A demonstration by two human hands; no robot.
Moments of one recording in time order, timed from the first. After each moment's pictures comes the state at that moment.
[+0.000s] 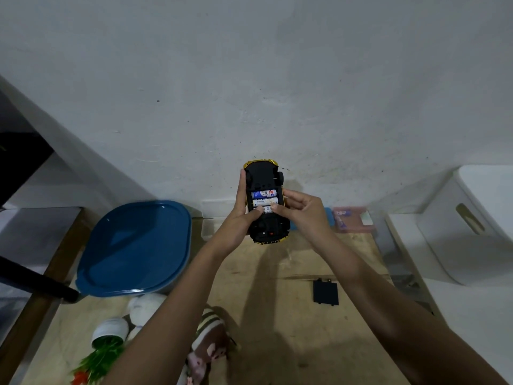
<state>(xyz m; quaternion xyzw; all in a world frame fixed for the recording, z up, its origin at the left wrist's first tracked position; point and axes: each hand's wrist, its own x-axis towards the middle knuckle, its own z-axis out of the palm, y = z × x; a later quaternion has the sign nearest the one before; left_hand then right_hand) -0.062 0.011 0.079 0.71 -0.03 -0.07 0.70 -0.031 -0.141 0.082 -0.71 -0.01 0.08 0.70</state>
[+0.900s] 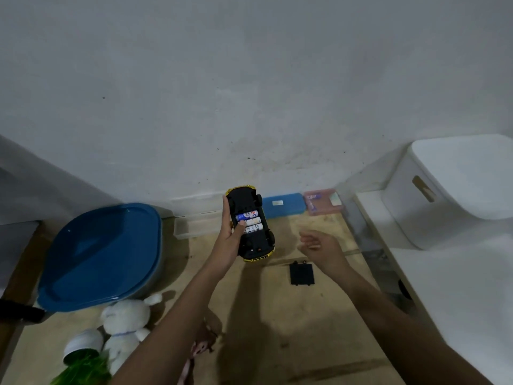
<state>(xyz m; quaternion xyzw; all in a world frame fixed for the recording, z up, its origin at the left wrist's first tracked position) -0.083 -0.029 0.021 0.68 0.04 -0.08 0.73 -0.079 -0.247 -0.013 -0.87 0.08 0.09 0.48</state>
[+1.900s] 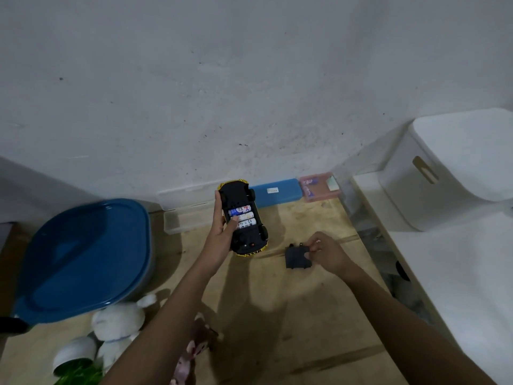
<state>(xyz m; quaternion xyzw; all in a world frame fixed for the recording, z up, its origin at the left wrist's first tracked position) -0.069 -0.019 -0.002 0.67 0.06 -0.11 0.73 -0.085 -0.266 -0.048 -0.85 0.13 0.18 0.47</state>
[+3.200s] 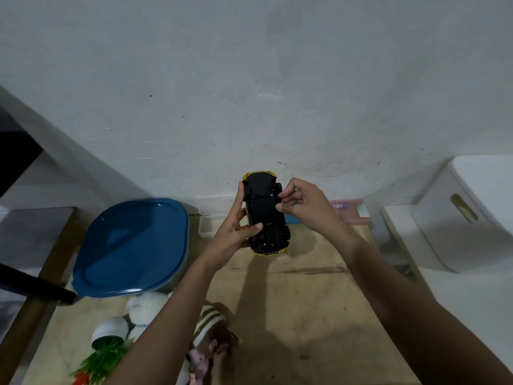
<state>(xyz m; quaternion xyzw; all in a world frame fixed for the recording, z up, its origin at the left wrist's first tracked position) -0.079 0.022 0.056 0.65 -0.01 -0.12 0.75 -0.027 -0.153 0.098 -0.82 -0.10 0.08 0.56</state>
